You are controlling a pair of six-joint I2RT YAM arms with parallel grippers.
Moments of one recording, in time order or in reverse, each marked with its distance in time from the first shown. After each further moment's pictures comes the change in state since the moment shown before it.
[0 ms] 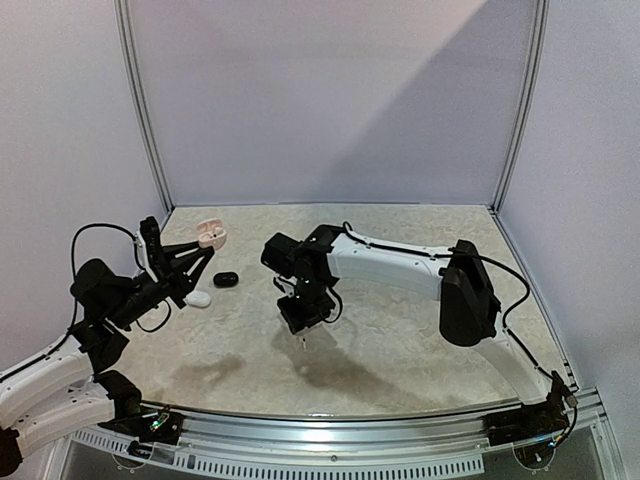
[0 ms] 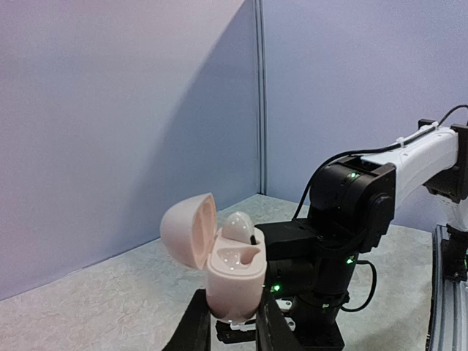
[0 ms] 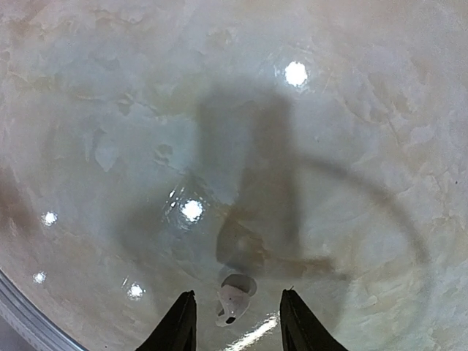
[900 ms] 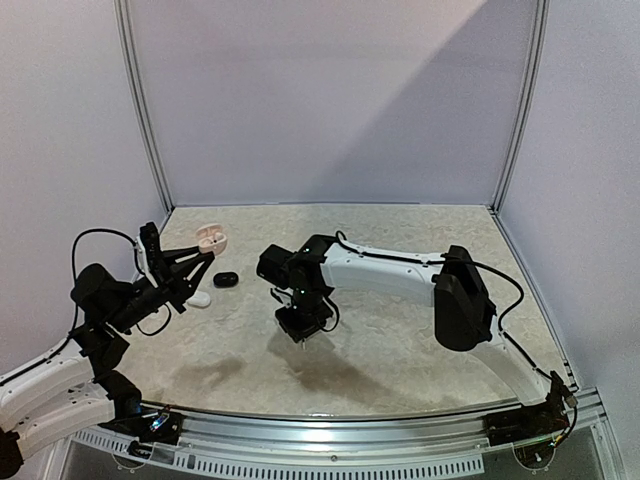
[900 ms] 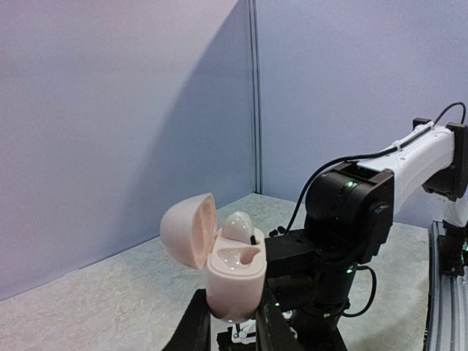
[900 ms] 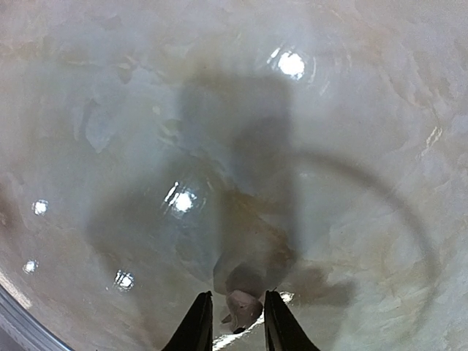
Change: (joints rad) left arm 0.000 -0.021 -0.031 0.015 0.019 0.004; right arm 0.027 0.029 0.000 -0.013 0.008 -0.013
